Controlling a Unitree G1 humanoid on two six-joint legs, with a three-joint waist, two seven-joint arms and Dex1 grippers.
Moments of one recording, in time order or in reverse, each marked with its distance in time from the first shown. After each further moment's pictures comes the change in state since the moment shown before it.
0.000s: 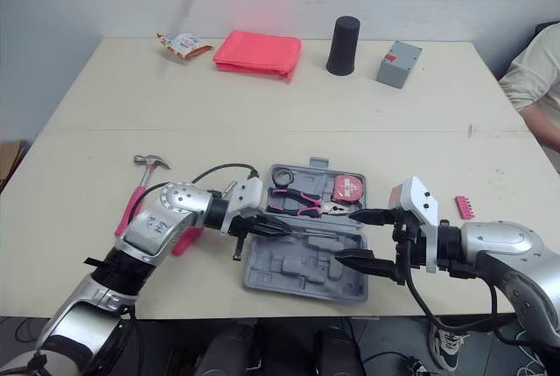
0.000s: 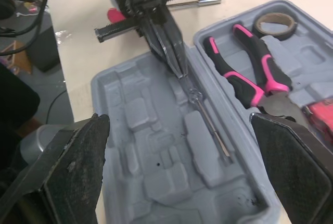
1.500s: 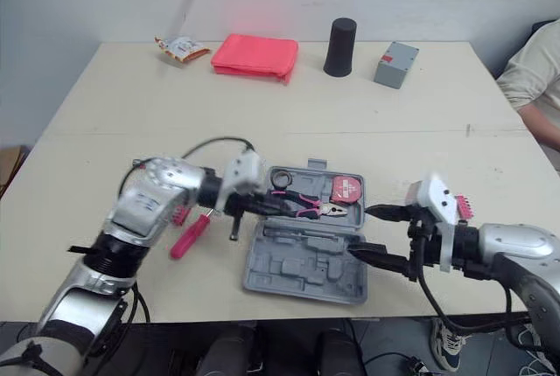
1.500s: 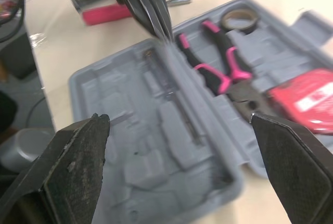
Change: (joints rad) left arm -0.093 0.053 0.165 -0.150 -0.064 0.195 -0.027; right arm 0.075 -0.027 -0.144 0.015 -0.005 0.001 -0.007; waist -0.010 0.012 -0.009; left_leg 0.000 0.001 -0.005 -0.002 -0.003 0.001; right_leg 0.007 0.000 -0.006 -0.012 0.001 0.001
